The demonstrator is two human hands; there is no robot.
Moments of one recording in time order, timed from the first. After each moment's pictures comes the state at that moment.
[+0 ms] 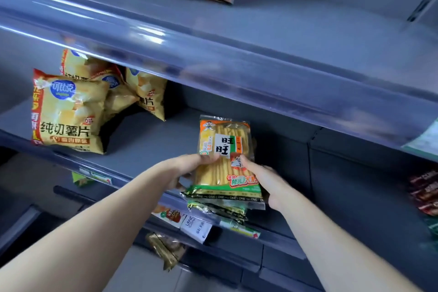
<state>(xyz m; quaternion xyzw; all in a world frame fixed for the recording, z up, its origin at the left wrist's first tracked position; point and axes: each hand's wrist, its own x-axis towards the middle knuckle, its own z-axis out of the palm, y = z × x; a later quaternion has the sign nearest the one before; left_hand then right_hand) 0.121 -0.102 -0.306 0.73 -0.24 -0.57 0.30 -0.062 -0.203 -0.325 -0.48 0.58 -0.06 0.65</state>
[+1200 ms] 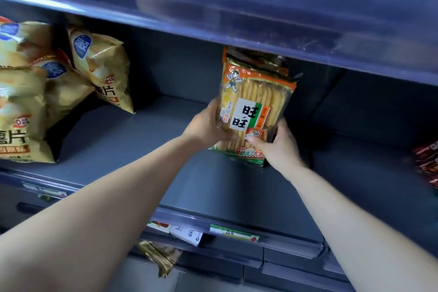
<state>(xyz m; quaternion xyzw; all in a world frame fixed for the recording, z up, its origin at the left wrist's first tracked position) 0.103 -0.218 -0.335 0.71 -0.52 -0.31 0.37 -0.079 -0.263 -0.336 -0.72 0.52 -0.28 0.37</state>
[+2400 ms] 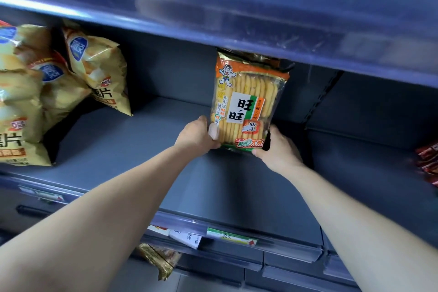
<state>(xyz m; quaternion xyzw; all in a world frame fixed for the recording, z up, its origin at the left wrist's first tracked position) 0.107 -0.218 -0.352 0.81 -0.47 -0.26 0.23 -0.084 -0.278 -0.342 -0.77 0.58 -0.08 0.25</state>
